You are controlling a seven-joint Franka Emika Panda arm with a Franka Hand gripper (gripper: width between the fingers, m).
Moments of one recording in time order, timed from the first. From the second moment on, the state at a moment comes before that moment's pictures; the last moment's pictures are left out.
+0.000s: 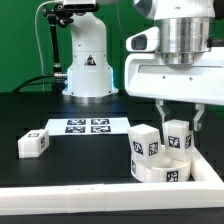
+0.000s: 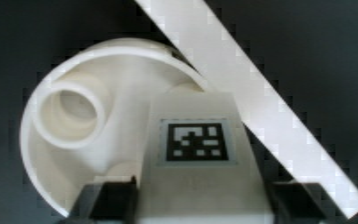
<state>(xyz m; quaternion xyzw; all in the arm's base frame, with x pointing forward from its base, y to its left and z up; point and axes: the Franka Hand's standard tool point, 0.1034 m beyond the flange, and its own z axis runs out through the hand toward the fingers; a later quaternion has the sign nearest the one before) 0.591 0.115 0.082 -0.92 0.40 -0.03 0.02</state>
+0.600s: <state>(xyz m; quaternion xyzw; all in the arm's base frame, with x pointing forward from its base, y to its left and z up) 0.593 0.111 0.082 -0.82 0.58 -0.02 0.05</state>
